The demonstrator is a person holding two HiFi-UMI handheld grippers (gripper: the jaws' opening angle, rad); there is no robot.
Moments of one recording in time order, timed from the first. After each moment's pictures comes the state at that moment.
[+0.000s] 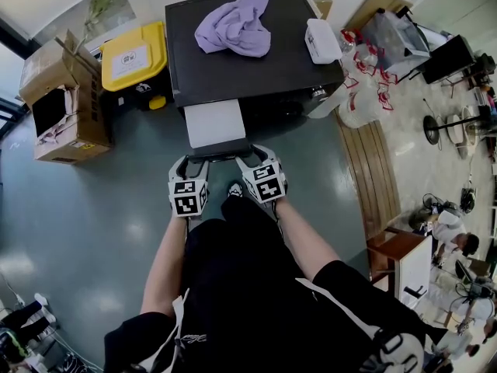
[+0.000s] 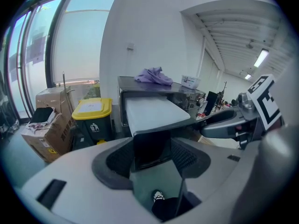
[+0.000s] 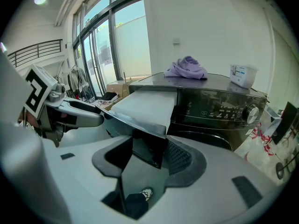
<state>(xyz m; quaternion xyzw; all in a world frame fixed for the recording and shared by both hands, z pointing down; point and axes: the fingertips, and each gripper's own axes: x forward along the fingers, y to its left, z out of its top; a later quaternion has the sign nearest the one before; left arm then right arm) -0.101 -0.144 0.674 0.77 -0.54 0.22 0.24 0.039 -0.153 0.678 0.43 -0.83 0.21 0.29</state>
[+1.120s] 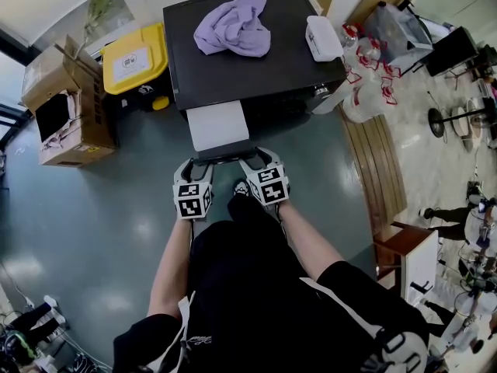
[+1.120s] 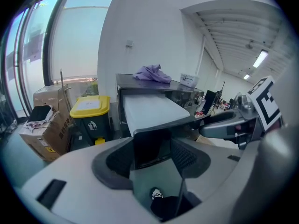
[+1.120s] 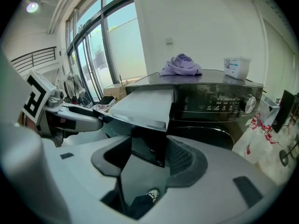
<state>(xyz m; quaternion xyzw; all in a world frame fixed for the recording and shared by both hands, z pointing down) -0.097 -0.142 0.677 0.78 -0.53 0.23 0.25 0.042 -0.150 0.681 0.45 -0.82 0.24 0.27</state>
